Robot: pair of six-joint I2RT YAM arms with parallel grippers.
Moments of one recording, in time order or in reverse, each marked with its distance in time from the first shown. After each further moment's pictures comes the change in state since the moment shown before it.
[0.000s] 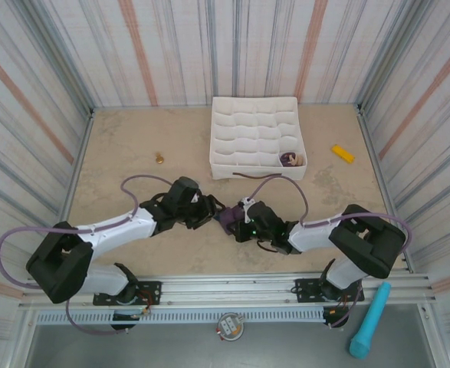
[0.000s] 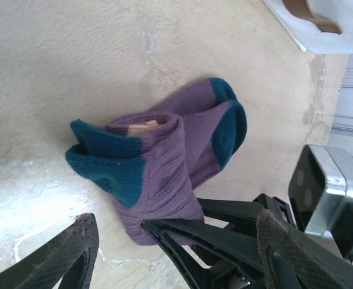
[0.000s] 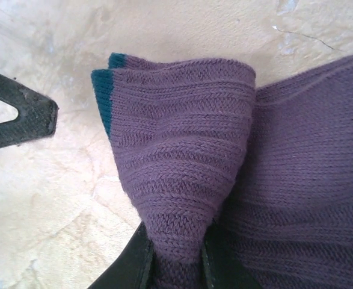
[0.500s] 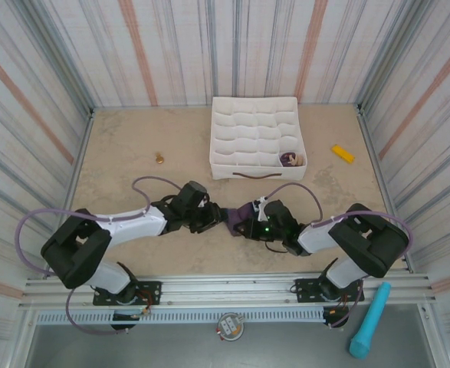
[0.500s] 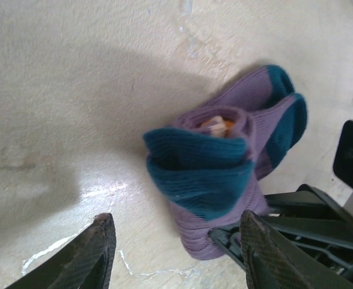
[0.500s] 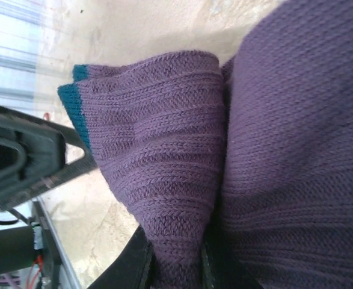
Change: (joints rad) left arm -0.042 0.137 0.006 0.027 0.007 0.041; right arm -0.148 -0.005 -0.128 0.174 -0.233 0.258
